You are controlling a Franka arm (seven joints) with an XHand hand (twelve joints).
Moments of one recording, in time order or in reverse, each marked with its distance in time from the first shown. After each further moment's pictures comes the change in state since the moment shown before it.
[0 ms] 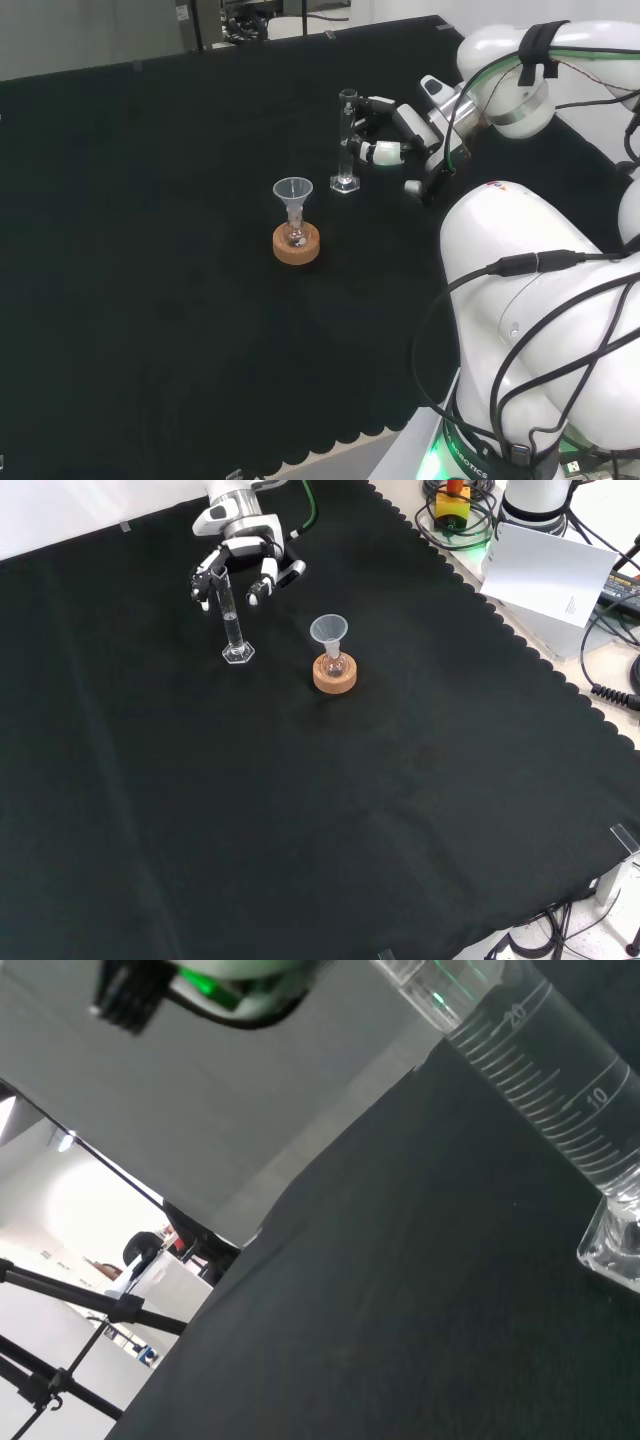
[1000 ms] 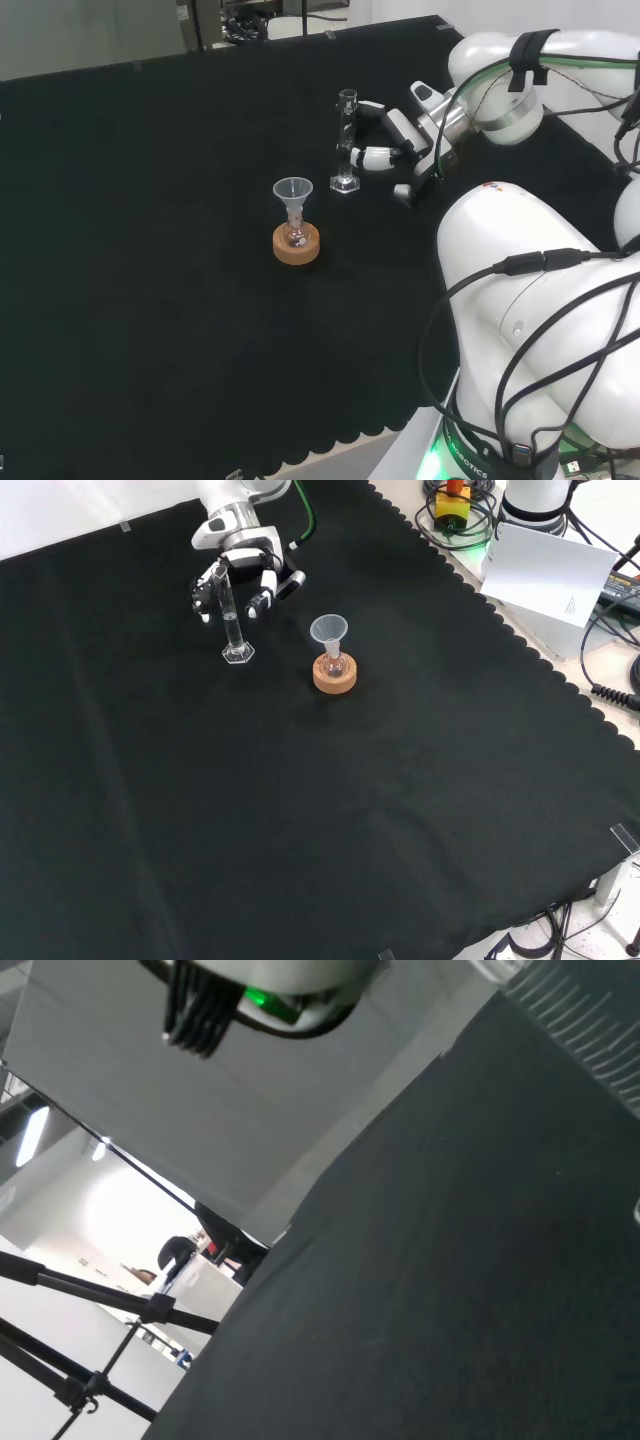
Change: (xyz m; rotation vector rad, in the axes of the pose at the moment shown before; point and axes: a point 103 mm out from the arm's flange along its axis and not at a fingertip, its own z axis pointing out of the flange) arm 0.000 0.007 0.021 -0.004 0.062 -0.018
